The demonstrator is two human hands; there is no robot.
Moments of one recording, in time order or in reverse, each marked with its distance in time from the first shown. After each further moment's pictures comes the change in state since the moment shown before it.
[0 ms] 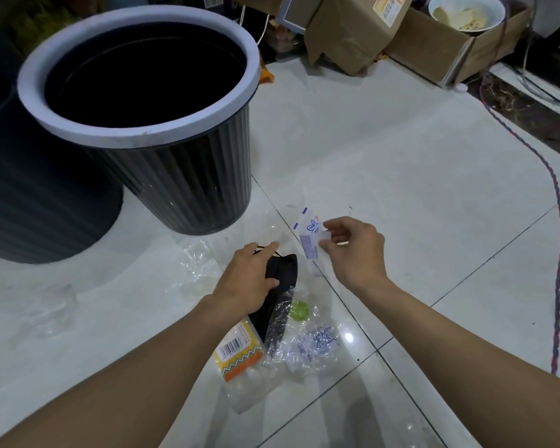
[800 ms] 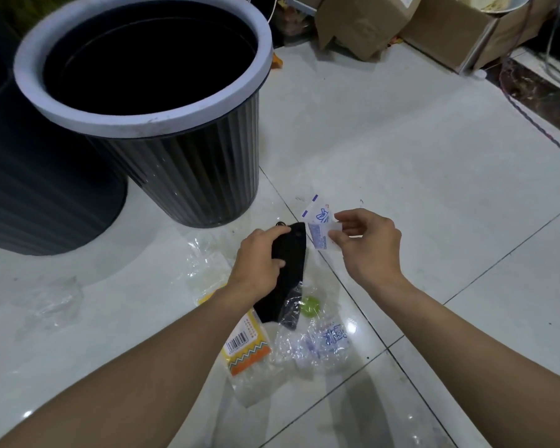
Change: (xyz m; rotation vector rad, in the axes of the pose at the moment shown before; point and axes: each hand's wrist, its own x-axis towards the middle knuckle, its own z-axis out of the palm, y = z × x) left_hand 0.013 0.005 0.000 -0.361 0.216 -0.014; right_hand 0.003 -0.002 0.006 0.110 0.054 0.068
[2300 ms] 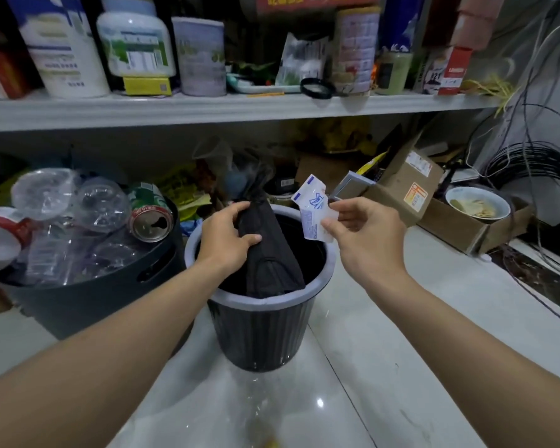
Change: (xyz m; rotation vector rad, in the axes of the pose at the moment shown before) left_hand 0.035 0.086 -0.281 -0.188 0.581 0.139; right_hand 0.039 -0.268 -0.026 0.171 0.143 -0.547
